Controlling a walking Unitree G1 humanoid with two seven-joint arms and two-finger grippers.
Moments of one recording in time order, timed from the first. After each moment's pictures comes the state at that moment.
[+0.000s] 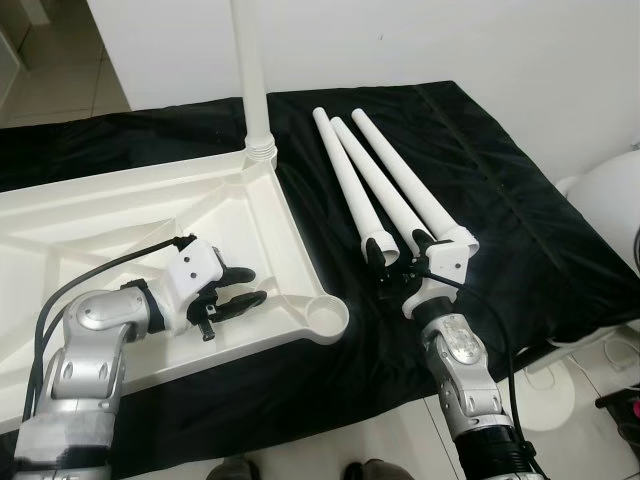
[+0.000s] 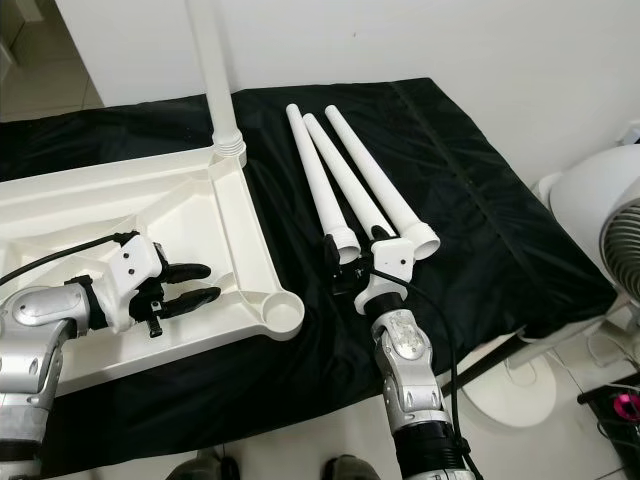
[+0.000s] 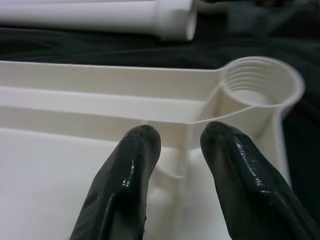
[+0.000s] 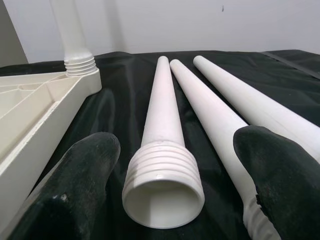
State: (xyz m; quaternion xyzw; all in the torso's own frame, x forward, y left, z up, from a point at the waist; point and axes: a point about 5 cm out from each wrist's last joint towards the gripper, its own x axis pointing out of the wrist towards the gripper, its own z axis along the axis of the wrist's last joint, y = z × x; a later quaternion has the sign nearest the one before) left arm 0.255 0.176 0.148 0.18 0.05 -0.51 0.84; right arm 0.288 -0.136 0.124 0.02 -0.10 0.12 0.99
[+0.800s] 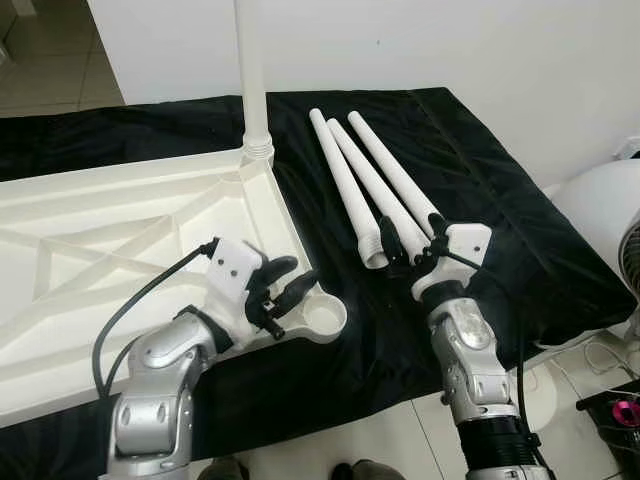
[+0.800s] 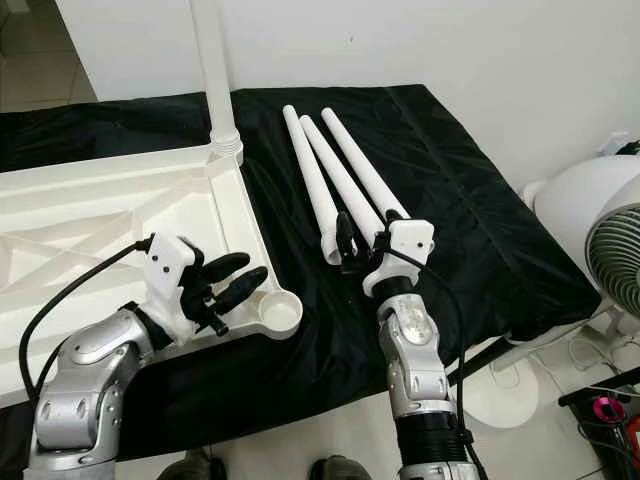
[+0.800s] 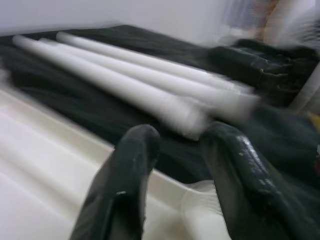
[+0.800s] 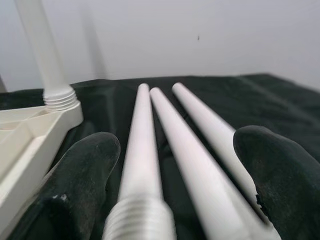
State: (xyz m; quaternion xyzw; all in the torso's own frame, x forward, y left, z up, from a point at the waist) left arm 0.248 0.107 0.177 0.02 -0.04 -0.34 0.94; right arm 0.298 -0.150 0.157 0.04 -0.14 0.07 0.99
